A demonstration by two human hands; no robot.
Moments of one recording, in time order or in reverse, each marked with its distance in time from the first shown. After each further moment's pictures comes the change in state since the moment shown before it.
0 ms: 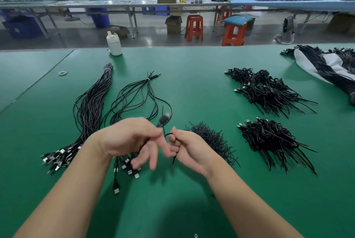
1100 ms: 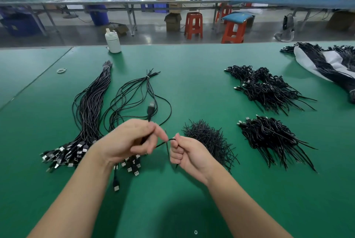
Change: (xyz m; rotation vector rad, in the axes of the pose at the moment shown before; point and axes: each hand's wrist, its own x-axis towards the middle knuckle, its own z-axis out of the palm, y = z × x) left_hand 0.000 -0.036 0.003 -0.129 0.279 0.248; right_hand -0.017 0.017 -0.006 -0.013 0.045 0.019
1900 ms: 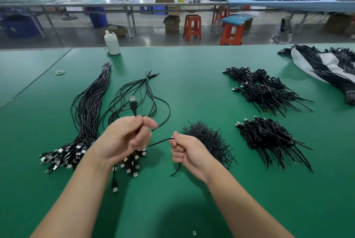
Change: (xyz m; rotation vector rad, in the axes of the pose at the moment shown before) left_hand -0.007 0.001 0.004 -0.219 0.151 0.145; right_hand 0.003 -0.006 0.000 -0.194 0.049 -0.014
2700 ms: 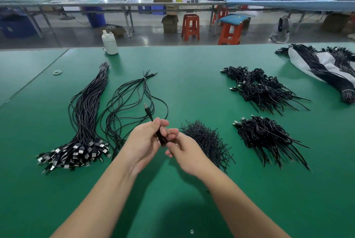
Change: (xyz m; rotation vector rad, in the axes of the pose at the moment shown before) left_hand 0.028 -0.043 0.047 -0.153 0.453 -0.030; right_hand -0.014 -0.010 0.010 -0.776 0.154 -0.166
